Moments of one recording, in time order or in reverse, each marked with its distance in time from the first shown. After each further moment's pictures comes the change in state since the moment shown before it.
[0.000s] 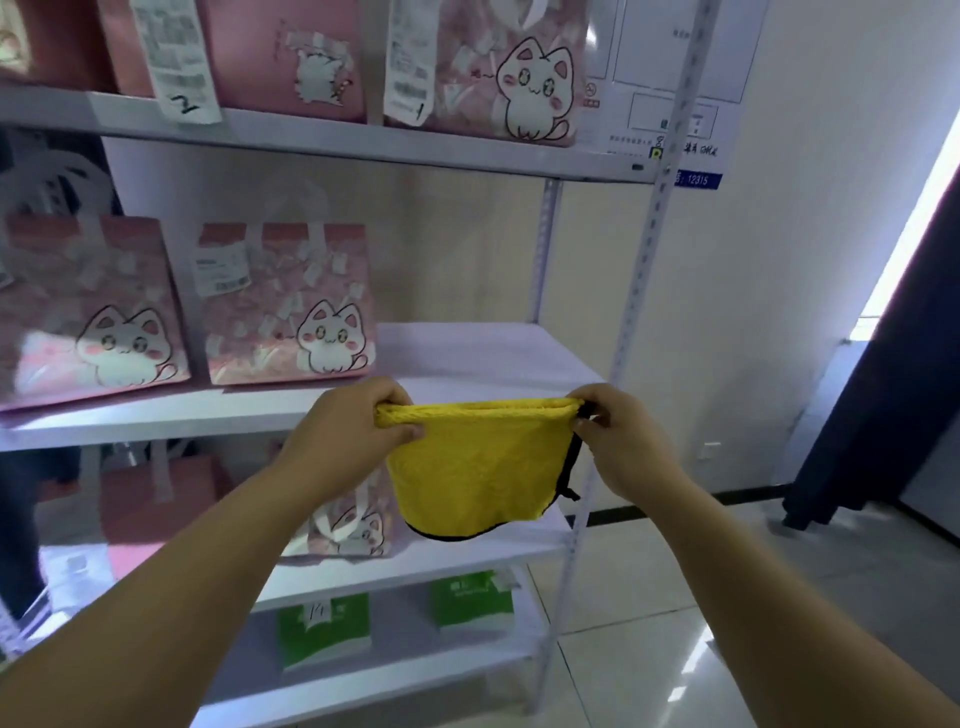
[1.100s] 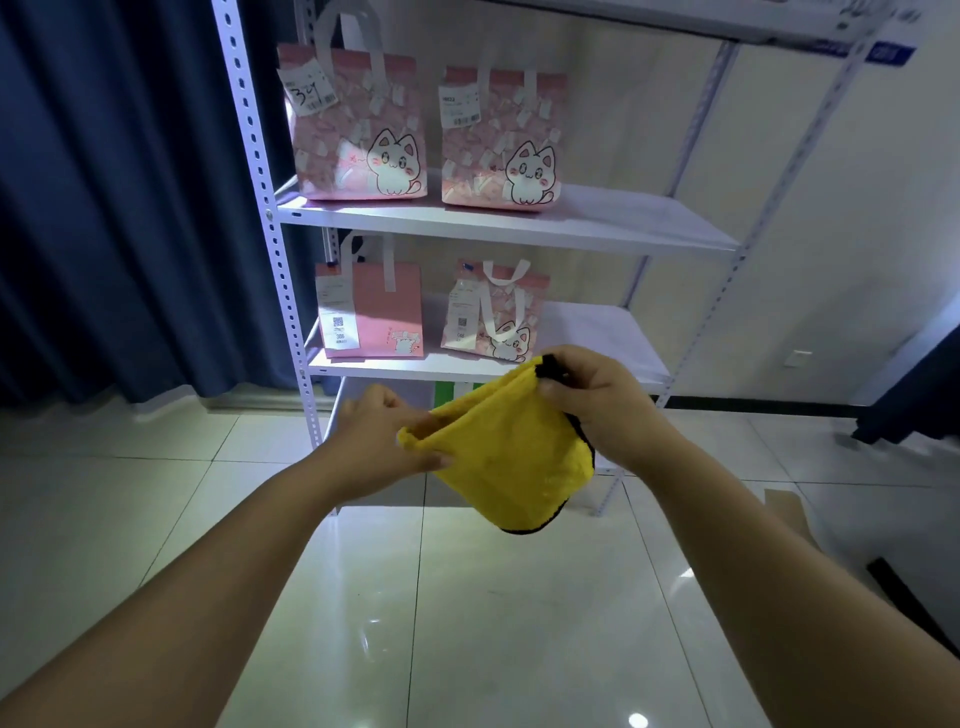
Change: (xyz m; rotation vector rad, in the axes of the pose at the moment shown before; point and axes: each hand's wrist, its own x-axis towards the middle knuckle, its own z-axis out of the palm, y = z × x) left_hand -0.374 -0.094 -0.126 0.047 -0.312 -0.346; right_hand -0.309 -0.200 0.123 0.295 -0.472 -0.046
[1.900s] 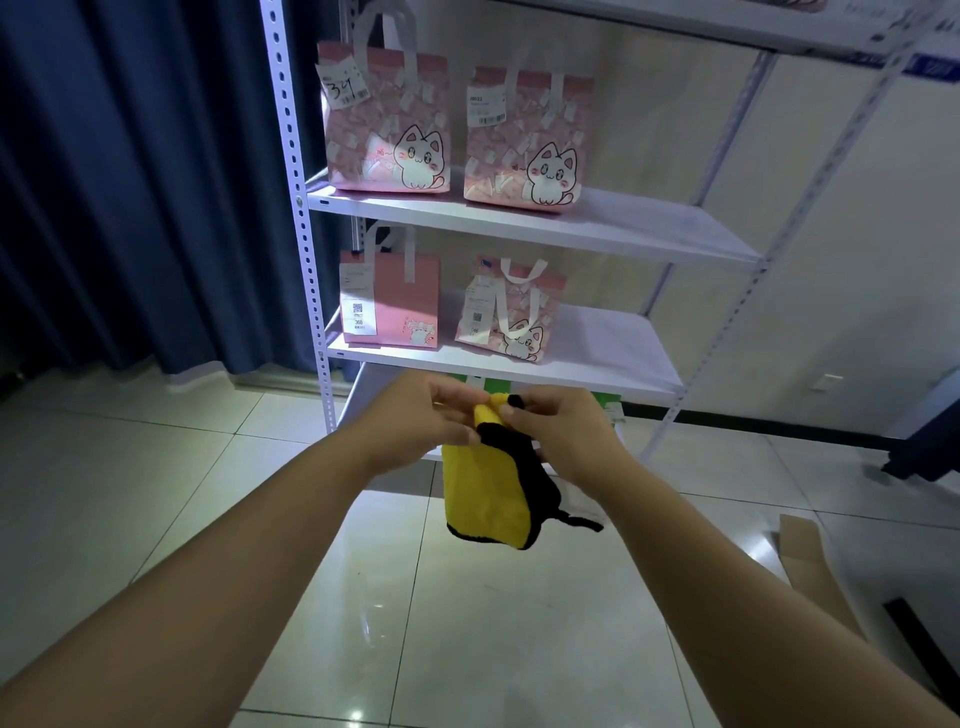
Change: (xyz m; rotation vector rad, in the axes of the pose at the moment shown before) left_hand -0.022 0.068 0.008 -0.575 -0.018 0.030; right_hand -0.022 0.013 0.018 0.035 -0.046 0.178
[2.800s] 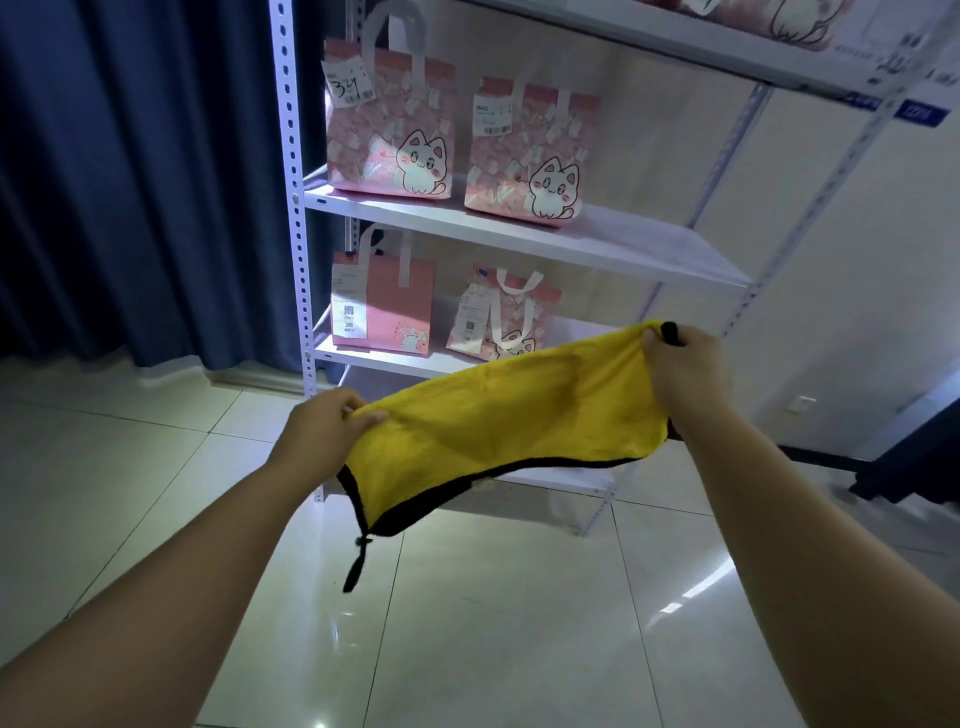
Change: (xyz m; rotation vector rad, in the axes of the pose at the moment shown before) left_hand 0.013 -0.082 -0.052 0.343 0.474 -0.196; right_hand 0.055 -0.001 -0.091 -0.261 0.653 0.123
